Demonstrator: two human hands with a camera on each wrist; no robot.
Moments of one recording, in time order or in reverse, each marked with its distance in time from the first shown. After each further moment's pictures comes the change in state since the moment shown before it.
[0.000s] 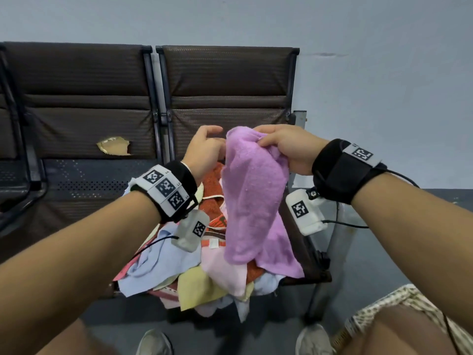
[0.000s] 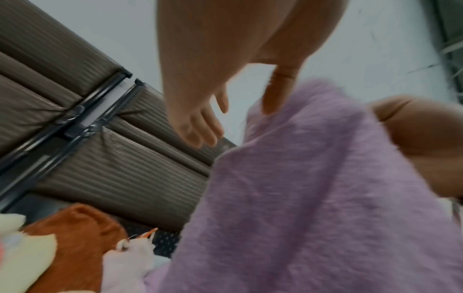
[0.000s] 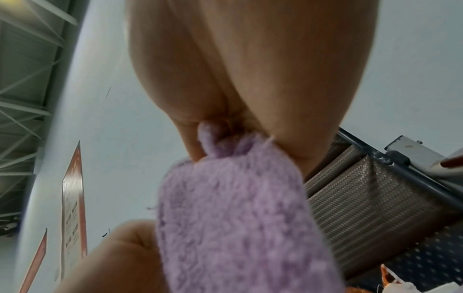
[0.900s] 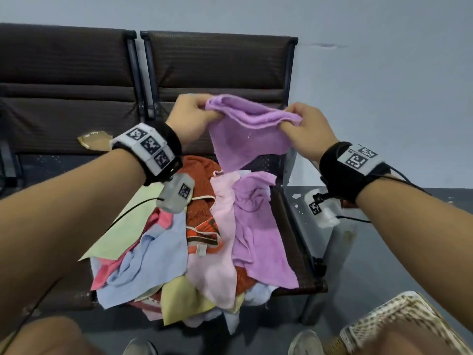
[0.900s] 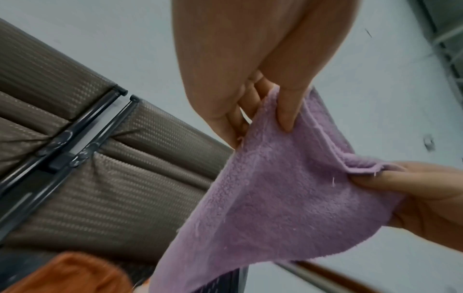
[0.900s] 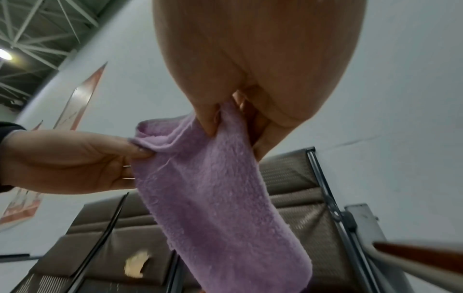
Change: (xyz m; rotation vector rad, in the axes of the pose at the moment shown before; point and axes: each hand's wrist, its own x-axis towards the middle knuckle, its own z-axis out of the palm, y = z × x) left_hand 0.096 0.002 -0.009 0.230 -0.147 0.418; right_hand 0.047 0.040 -0.070 -0.602 0.548 -0.363
